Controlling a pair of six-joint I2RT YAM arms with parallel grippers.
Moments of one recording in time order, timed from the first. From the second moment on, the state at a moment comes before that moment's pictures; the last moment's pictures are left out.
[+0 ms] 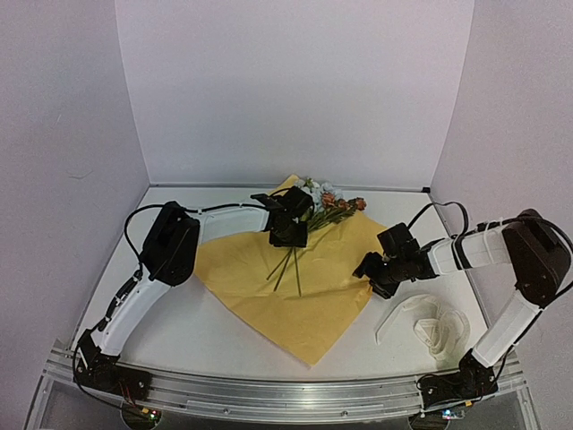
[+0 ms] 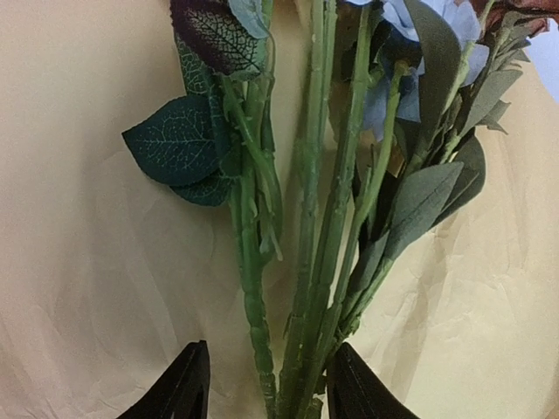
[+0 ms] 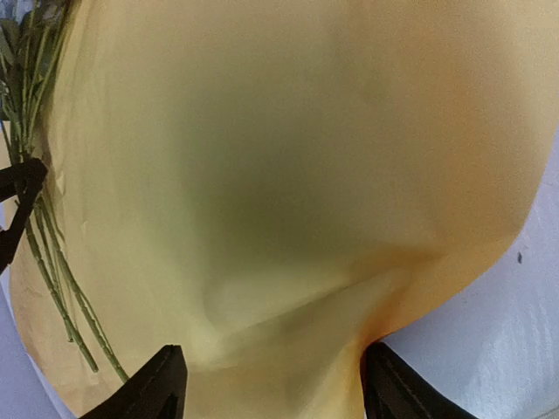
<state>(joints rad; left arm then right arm) -0.82 2.61 2.28 -0.64 -0.16 -0.63 0.55 1.64 0.76 -0.11 -0.03 1.06</state>
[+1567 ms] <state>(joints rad) -0.79 2.38 1.86 -0.41 0.06 -0.95 0.78 1.58 0.54 0.17 0.17 1.43</state>
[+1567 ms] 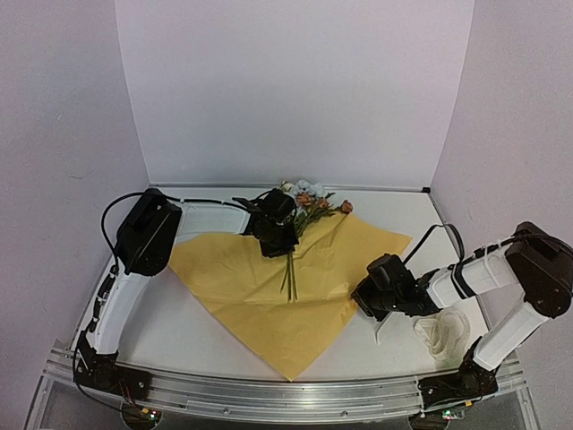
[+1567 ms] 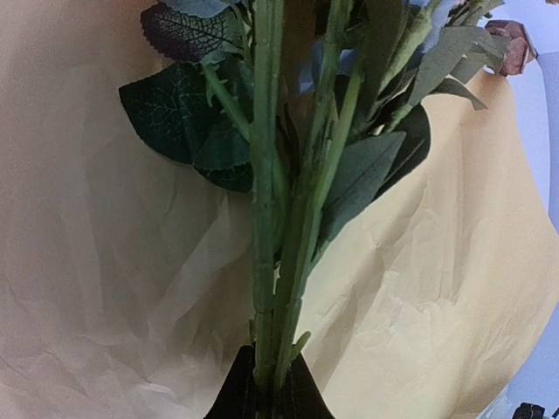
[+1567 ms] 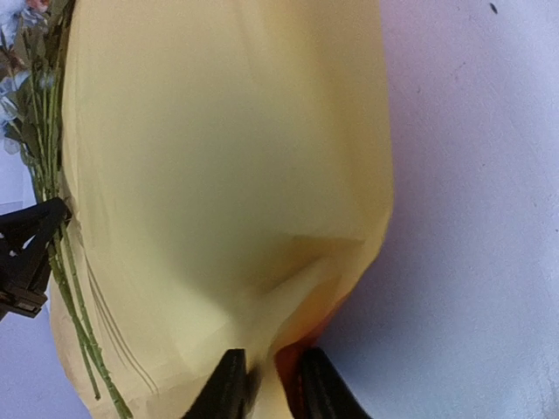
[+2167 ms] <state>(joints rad) -0.78 2.35 1.75 -0.29 0.13 -0.93 0.88 1.36 0.49 -0.16 0.26 1.42</state>
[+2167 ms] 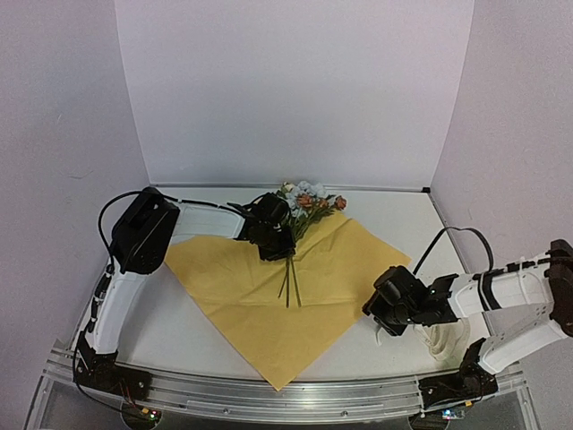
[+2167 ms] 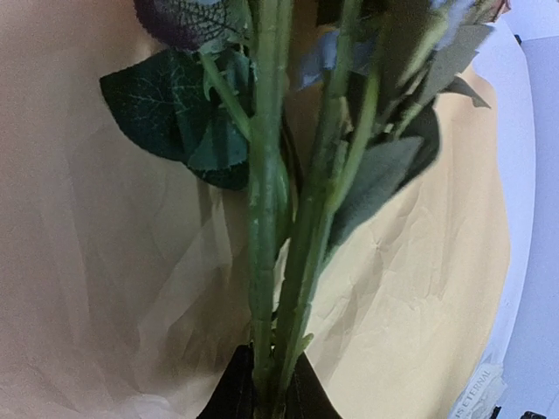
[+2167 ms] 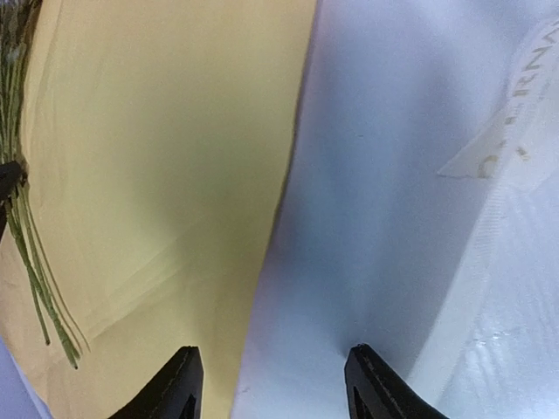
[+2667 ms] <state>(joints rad) -0.77 2.28 1.68 -0.29 0.17 -0.91 0.90 1.21 0.61 -0.50 0.29 1.17</state>
